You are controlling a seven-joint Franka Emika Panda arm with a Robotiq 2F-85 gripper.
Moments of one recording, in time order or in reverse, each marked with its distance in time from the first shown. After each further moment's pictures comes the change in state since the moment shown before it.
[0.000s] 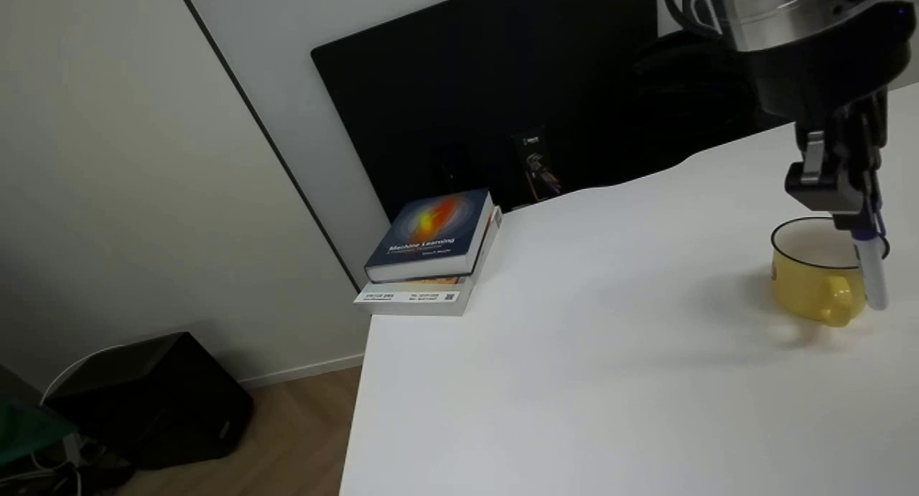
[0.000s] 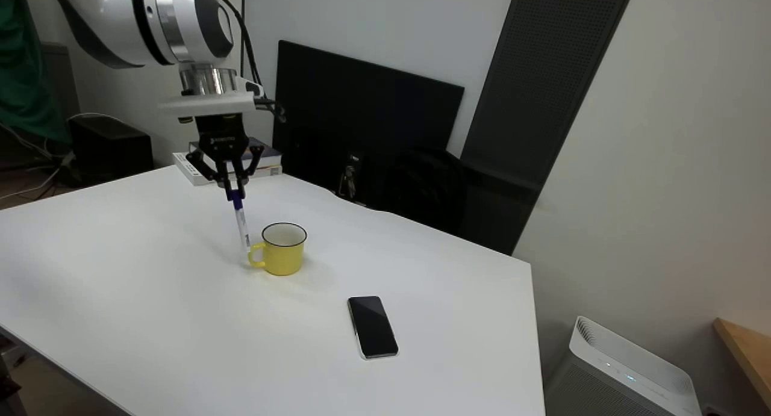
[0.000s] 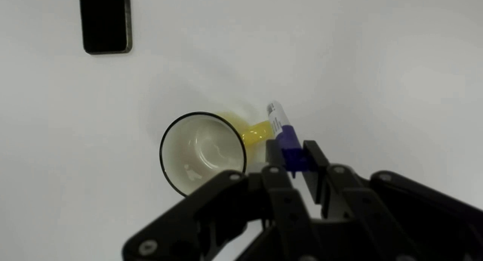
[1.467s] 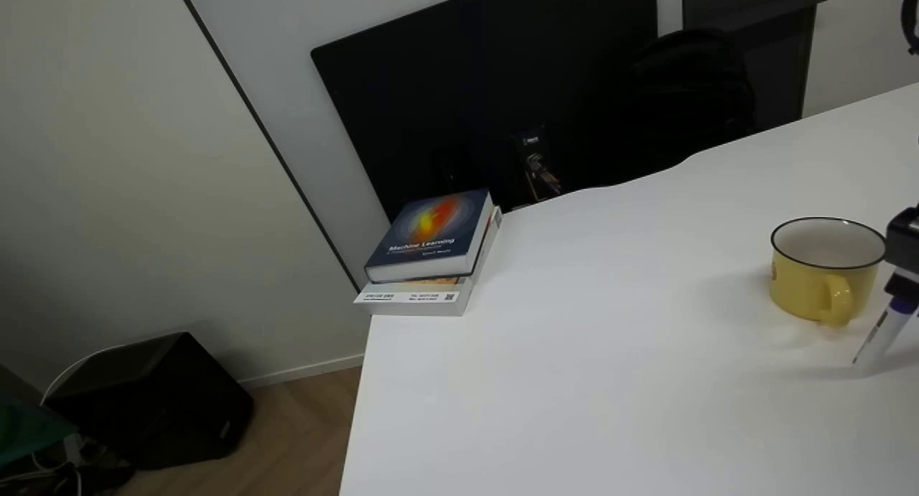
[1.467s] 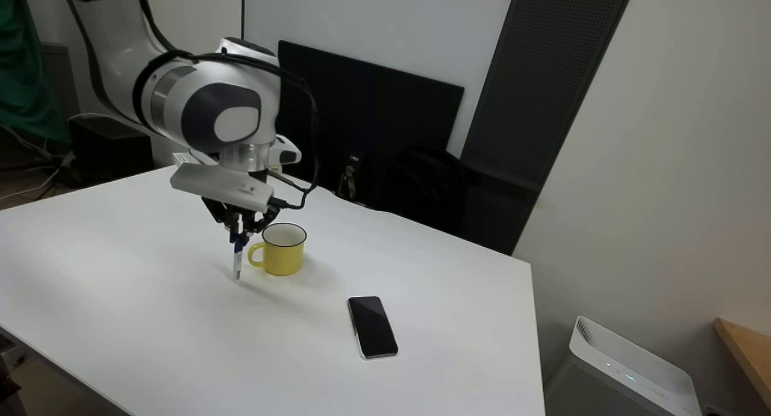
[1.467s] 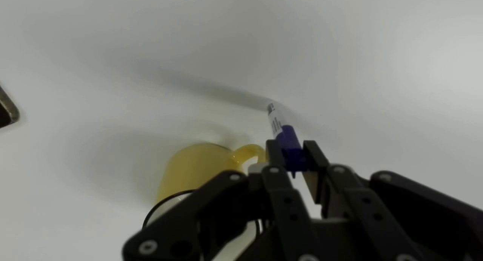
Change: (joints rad) arm -0.269 -0.019 0.082 -0.344 0.556 0.590 -0.318
